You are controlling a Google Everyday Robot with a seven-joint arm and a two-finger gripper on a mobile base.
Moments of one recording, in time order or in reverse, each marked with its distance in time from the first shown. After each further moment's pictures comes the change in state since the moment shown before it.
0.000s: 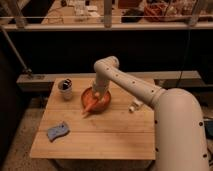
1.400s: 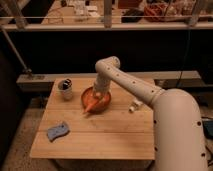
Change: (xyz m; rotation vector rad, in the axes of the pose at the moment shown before) arm 0.006 0.005 0.004 0.000 -0.009 0.005
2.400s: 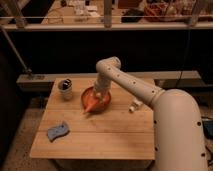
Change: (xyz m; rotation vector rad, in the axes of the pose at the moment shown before) arm 0.001 0.002 0.002 0.004 -0.004 0.001
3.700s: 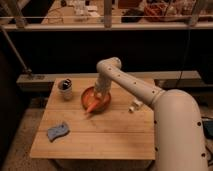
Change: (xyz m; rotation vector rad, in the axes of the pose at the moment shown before) arm 0.000 0.003 0.002 0.001 -0.008 -0.002
